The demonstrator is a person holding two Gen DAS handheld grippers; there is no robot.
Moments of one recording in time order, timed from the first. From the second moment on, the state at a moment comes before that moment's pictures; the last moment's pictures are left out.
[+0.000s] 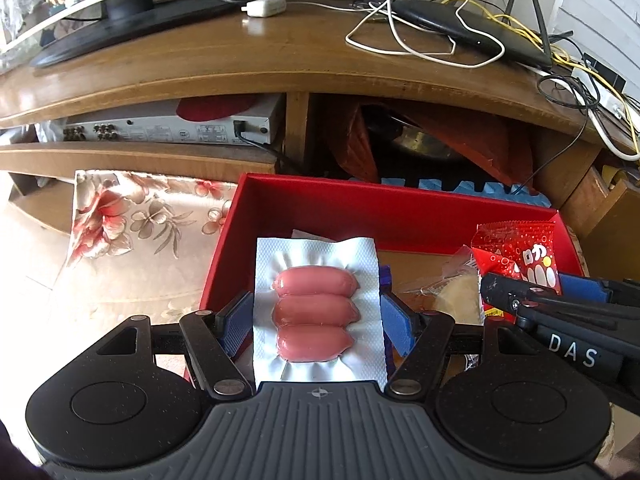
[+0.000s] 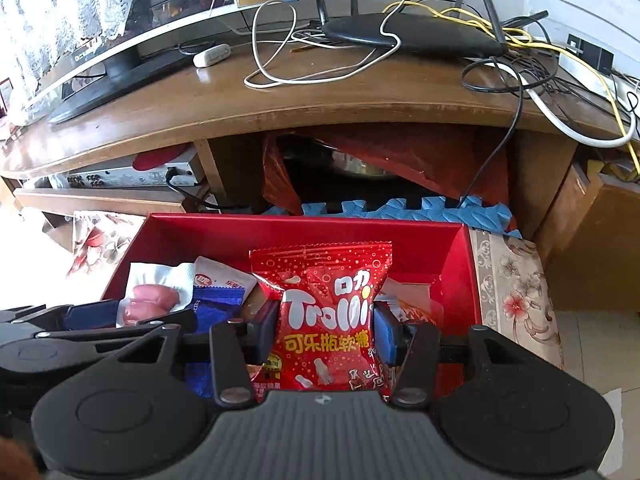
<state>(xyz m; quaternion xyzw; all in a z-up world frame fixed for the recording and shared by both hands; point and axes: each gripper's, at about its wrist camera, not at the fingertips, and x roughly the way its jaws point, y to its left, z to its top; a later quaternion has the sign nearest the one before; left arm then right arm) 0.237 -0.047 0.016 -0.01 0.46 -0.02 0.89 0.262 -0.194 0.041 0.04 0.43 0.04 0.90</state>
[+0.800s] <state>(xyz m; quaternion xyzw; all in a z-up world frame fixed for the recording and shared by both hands) 0.232 -0.043 0.025 -0.02 0.46 -0.02 0.89 0.255 -0.196 0.055 0.05 0.41 0.05 0.91</state>
